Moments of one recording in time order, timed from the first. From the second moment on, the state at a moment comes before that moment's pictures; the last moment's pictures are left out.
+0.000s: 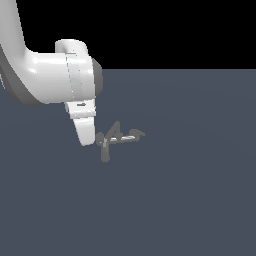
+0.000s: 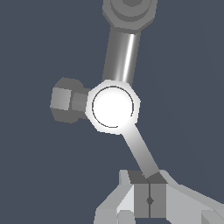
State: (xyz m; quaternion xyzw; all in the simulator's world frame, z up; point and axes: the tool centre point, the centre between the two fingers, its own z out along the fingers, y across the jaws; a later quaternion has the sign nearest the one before) arm -0.015 0.147 0.061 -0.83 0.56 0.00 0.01
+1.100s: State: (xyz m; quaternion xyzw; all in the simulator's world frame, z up) arm -0.016 0.131 0.061 -0.85 0.53 0.01 0.00
